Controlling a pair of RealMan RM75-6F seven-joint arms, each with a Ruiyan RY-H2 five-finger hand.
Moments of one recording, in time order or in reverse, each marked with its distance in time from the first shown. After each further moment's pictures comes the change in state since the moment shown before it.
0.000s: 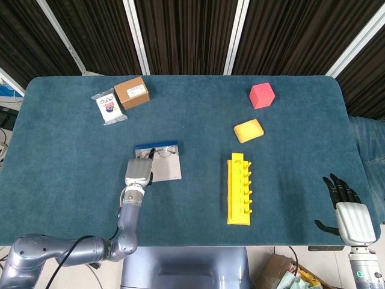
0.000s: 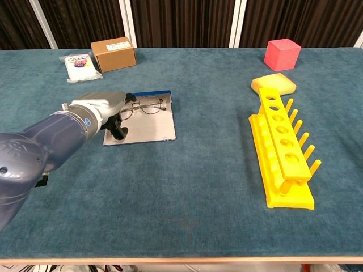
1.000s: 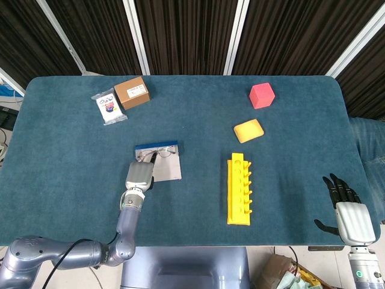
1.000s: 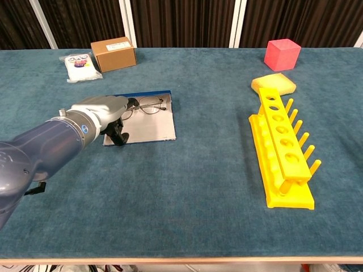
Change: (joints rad) left arm 0.029 0.013 0.025 -0.060 0.036 0.008 0.016; right arm 0.000 -0.002 0.002 -0.001 0.002 0.001 -0.004
